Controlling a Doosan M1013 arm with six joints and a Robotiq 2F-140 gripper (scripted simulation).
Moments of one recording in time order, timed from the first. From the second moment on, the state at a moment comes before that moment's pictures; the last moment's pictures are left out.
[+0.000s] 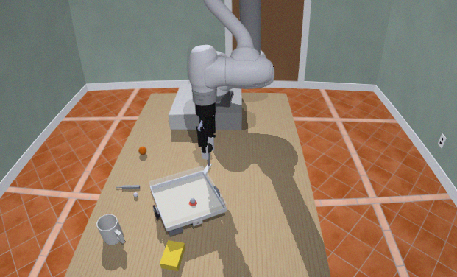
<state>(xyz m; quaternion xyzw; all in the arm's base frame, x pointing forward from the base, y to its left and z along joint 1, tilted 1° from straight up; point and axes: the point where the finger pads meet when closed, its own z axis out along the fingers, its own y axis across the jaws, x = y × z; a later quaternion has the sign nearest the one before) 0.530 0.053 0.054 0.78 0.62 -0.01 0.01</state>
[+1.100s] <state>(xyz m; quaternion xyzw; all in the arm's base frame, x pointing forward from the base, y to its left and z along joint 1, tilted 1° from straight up) 0.530 0.054 0.072 0.78 0.62 -0.01 0.01</state>
